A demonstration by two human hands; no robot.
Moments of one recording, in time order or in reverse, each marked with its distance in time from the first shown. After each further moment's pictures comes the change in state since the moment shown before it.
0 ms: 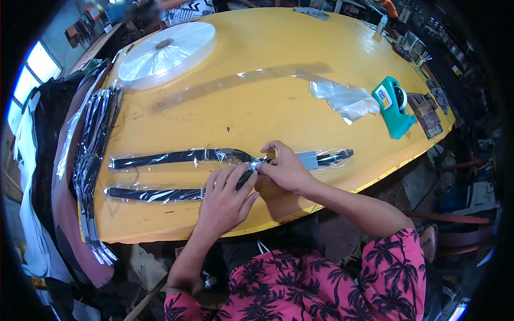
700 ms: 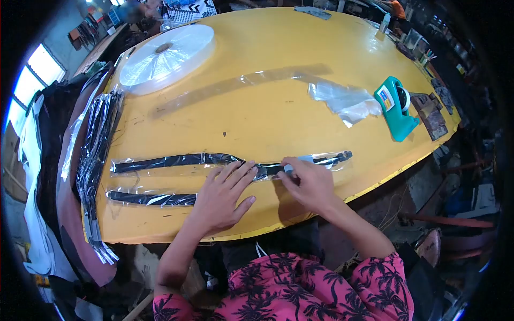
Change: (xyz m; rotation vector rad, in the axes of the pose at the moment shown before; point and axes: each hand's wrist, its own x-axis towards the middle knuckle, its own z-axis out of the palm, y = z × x) left_hand 0.026 -0.010 -0.010 -0.087 -0.319 0.039; right_hand -0.045 0.012 -0.045 -0.737 0.250 -0.432
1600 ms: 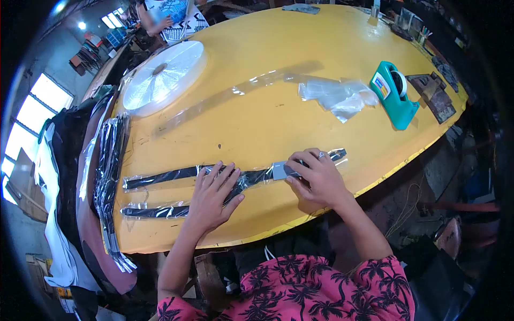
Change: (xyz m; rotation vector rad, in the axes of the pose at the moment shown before) left_hand 0.003 -0.010 -0.005 0.220 0.038 -0.038; right_hand -0.009 0.058 -0.012 -0.108 0.168 -0.324
